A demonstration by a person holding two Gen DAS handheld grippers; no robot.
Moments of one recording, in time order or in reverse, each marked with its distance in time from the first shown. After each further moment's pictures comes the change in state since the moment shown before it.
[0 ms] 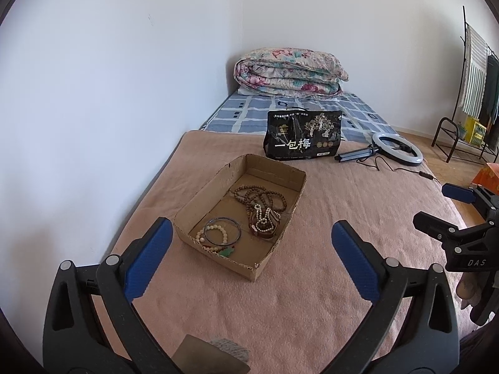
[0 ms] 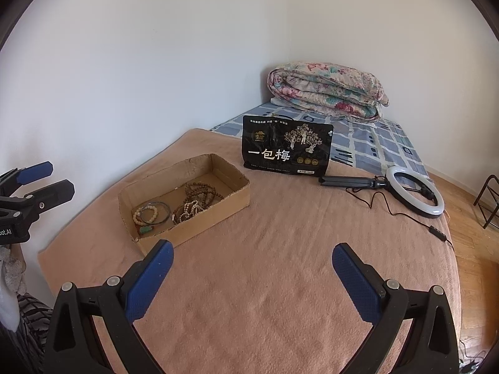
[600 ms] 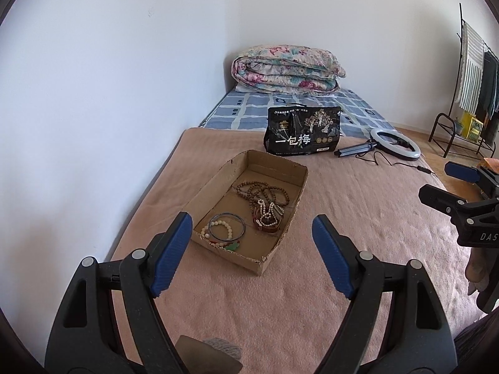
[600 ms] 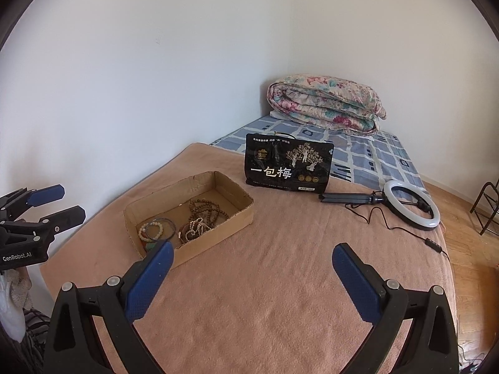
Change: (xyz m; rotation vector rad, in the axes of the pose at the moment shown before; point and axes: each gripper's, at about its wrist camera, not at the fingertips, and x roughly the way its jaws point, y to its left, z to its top) left arm -0.006 0.010 -0.002 0.021 0.002 -0.011; right arm -0.014 0.013 0.014 0.007 -0.042 -0.006
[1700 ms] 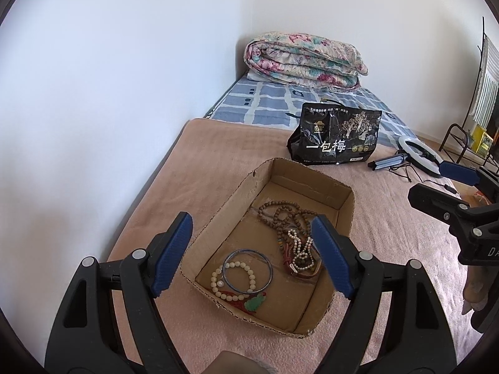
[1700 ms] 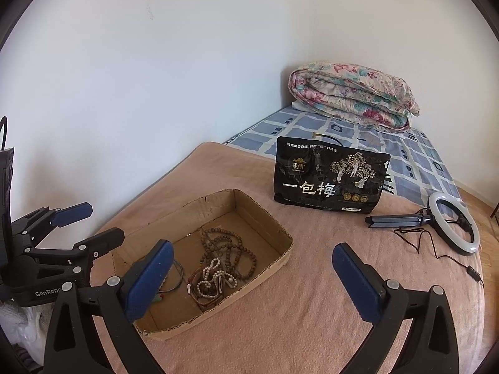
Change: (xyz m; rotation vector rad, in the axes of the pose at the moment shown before) left arm 0.122 0.054 0.038 -0.076 0.055 -0.019; right arm 0.121 0.043 0.069 -0.030 0.052 0.055
